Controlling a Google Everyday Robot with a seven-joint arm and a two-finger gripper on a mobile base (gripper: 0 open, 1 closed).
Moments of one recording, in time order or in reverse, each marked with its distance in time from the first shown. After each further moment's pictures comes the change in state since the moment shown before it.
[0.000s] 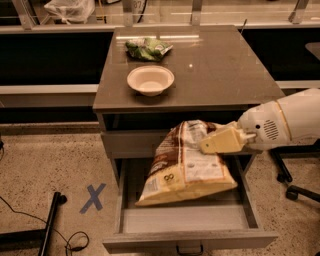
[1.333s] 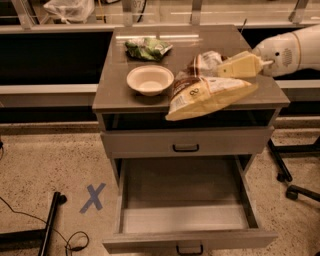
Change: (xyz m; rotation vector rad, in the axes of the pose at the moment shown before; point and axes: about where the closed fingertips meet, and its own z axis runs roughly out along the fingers) arm -0.134 -0.089 -0.077 -0.105 -0.189 -0.274
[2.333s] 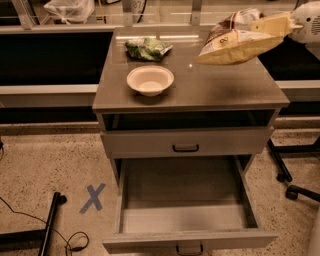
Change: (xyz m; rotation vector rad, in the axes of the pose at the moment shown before) arm -0.066 -0.099 -0.096 0.357 -0.194 -0.088
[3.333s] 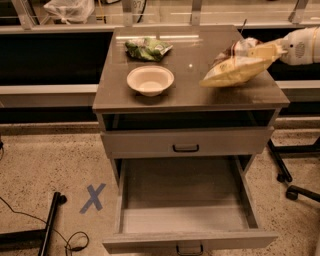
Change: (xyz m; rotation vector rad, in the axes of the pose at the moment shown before) arm 0.074 -0.059 0.008 0.181 0.130 0.051
